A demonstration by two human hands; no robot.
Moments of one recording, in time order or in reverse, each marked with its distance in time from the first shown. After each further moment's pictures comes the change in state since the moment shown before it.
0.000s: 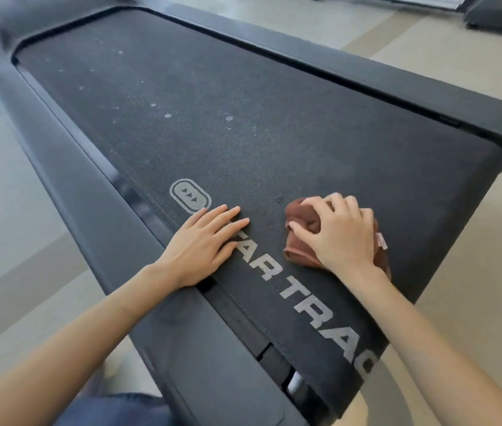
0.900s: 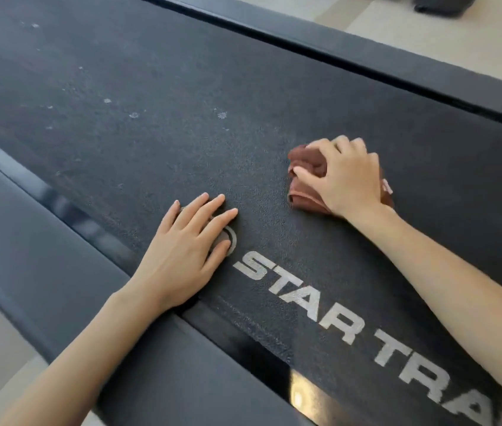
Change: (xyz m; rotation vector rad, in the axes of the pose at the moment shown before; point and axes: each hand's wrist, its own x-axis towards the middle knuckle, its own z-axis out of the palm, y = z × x) left_hand 0.043 -0.106 0.009 -0.159 0.077 0.079; right_hand 0.130 -0.040 0.051 -0.111 0.036 0.136
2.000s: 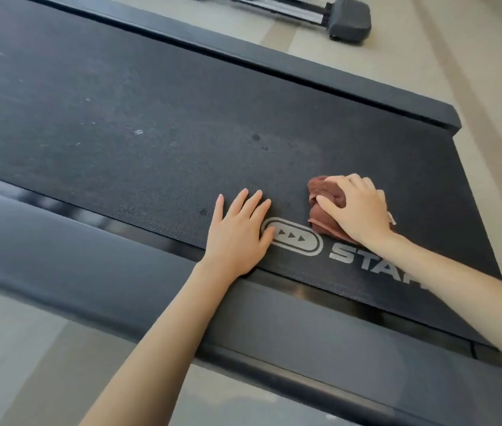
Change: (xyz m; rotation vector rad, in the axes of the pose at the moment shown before) left_hand 0.026 -0.096 -0.004 -0.098 0.002 0.220; right_hand -0.050 -0.107 -0.007 -0.091 -0.065 0.306
